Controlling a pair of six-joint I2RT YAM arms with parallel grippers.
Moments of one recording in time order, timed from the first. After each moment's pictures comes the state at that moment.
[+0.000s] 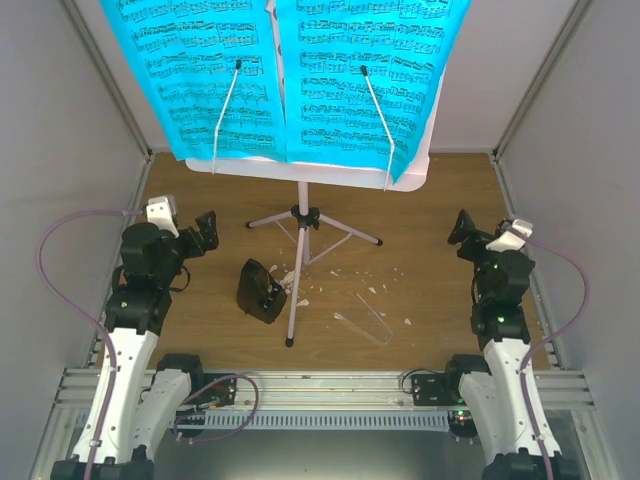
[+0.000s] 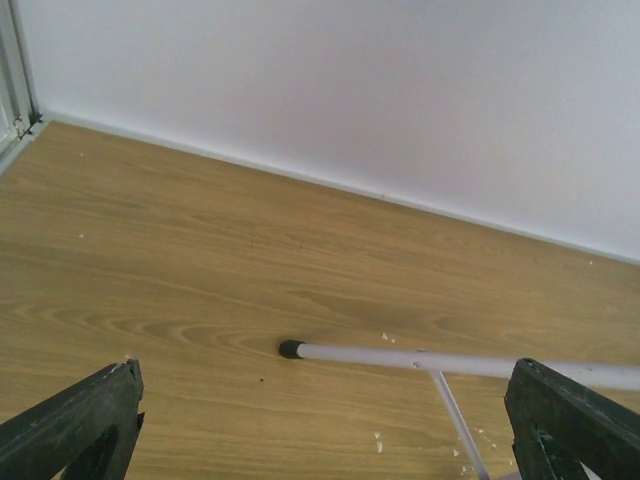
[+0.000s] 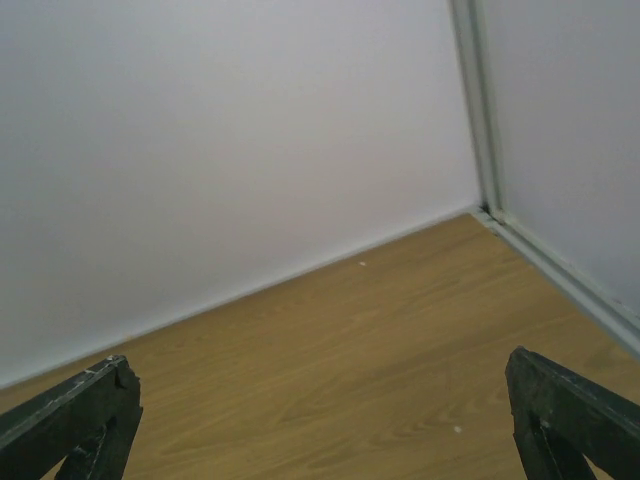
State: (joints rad) left arm -0.03 0.68 0.80 -0.43 0.07 -0.32; right arm -0.09 0.61 0.42 0.11 0.05 0.34
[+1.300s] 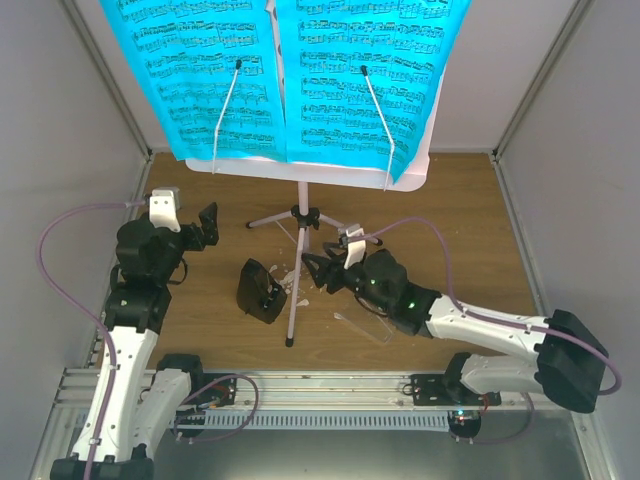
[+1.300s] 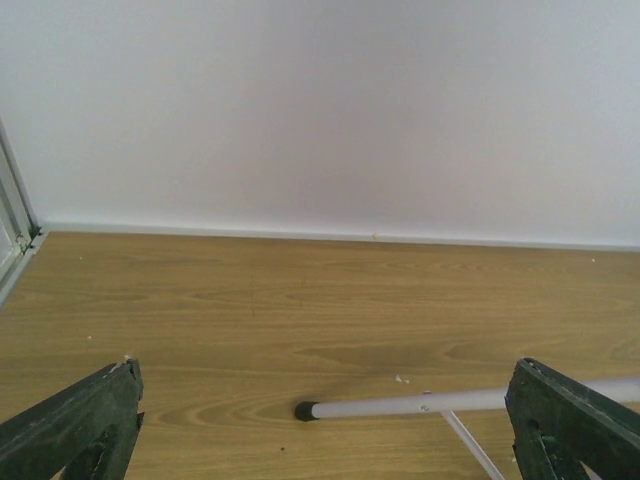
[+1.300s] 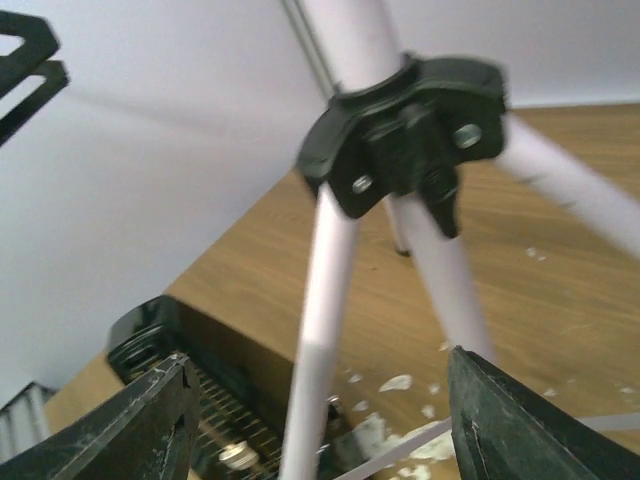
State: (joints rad) left arm -0.03 0.70 0.82 -0.32 0.11 -0.14; right arm 0.97 1.19 0.64 0.36 0.14 0.45
